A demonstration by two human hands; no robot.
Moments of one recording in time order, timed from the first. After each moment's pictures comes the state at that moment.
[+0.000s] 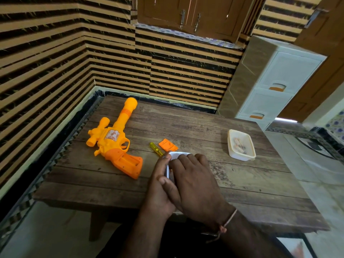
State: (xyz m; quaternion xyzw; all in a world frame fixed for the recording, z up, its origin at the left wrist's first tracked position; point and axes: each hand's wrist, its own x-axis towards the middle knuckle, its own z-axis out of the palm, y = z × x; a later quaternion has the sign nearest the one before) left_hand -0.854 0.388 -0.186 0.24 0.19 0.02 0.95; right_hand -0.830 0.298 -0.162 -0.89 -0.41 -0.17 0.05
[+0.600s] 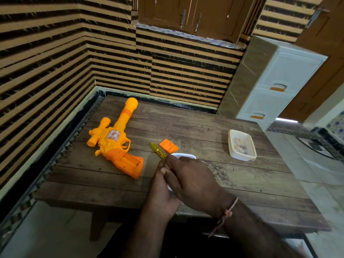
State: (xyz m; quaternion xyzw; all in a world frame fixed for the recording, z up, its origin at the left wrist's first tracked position) left_hand -0.848 0.386 -0.205 0.30 0.11 0.03 0.95; right_hand -0.819 0.304 -0.153 -0.86 -0.47 -0.10 0.16
